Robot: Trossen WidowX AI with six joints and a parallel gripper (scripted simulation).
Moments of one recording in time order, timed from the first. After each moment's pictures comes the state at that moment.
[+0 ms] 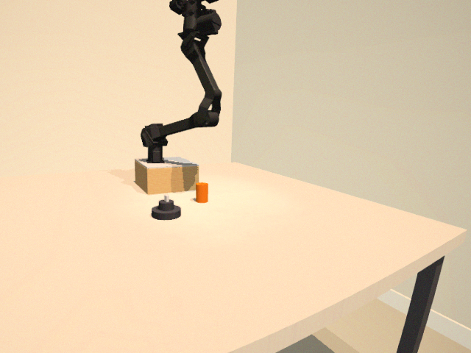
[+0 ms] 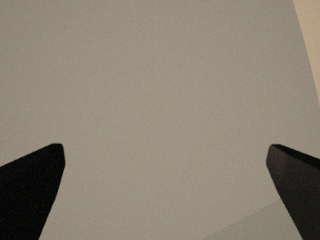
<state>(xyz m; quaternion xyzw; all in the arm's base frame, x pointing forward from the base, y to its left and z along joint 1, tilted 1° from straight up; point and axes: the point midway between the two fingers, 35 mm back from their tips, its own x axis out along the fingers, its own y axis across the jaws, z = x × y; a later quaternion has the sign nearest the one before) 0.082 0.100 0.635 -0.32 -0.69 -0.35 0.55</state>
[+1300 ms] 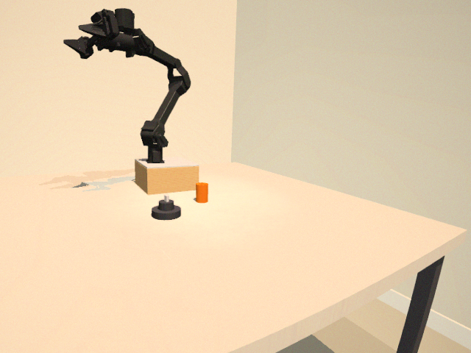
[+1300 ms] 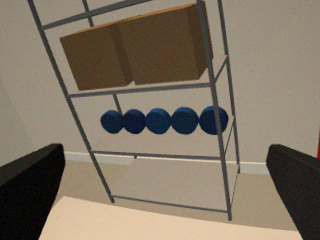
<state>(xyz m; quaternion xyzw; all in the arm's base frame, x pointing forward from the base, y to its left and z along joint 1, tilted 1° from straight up) 0.184 -0.242 0.412 0.14 -0.04 -0.45 0.88</state>
